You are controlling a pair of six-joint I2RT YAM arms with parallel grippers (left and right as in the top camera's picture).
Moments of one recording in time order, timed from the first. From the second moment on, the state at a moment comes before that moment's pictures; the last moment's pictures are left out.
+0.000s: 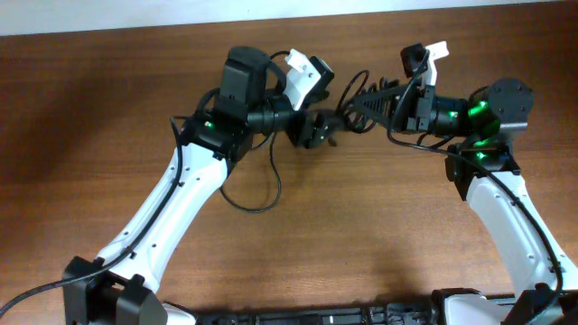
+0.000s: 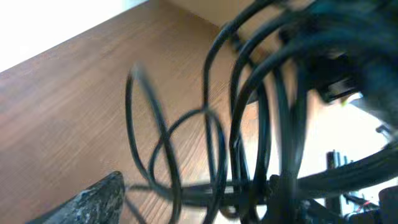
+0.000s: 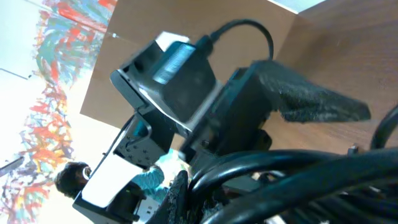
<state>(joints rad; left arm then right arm) -0.46 1.61 1.36 -0.32 0.74 0.12 -0.02 1.36 0.88 0.69 -1.38 1.37</state>
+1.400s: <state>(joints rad) -0.47 1.35 1.36 -0.40 0.49 0.08 -0.05 1.36 0.88 0.40 -1.31 1.23</state>
